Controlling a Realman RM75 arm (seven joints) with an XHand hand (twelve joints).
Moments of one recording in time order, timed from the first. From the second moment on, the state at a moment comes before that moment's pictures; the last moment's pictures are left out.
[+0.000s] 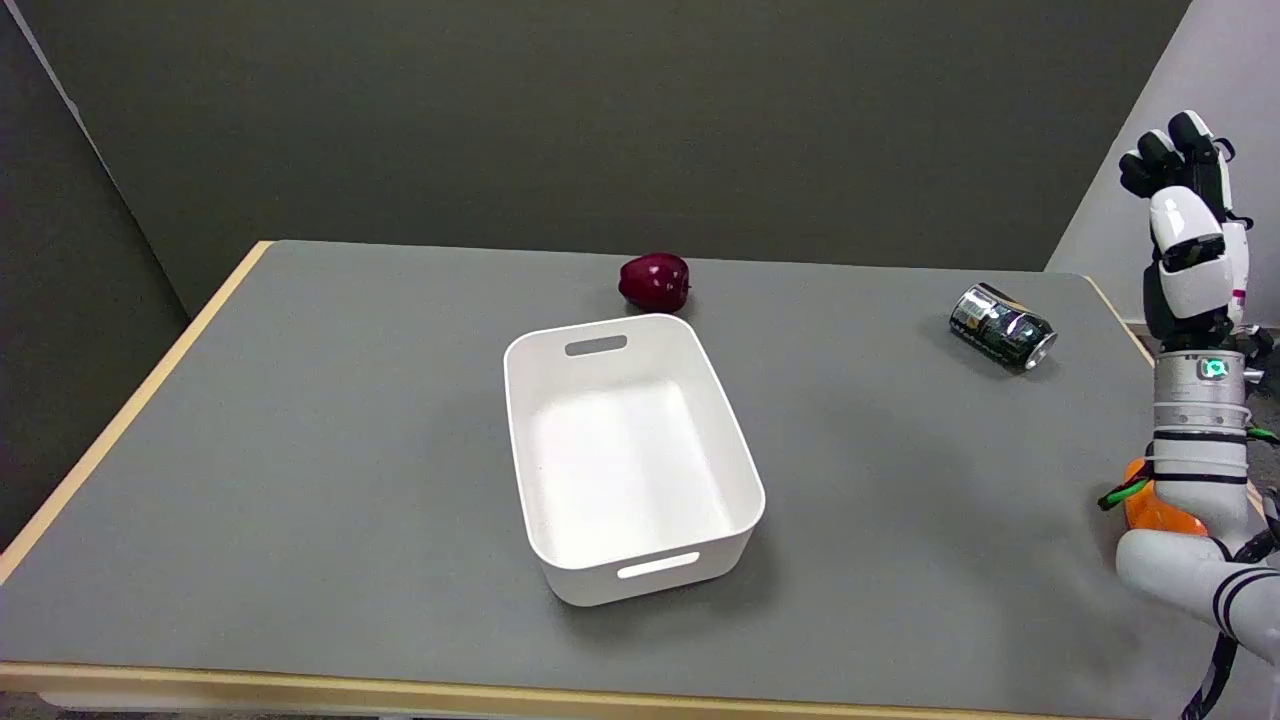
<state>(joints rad) 0.17 -0.86 -1.80 0.50 0.88 1.39 1.56</state>
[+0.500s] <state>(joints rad) 0.15 -0.85 -1.78 0.54 0.85 1.36 1.57</state>
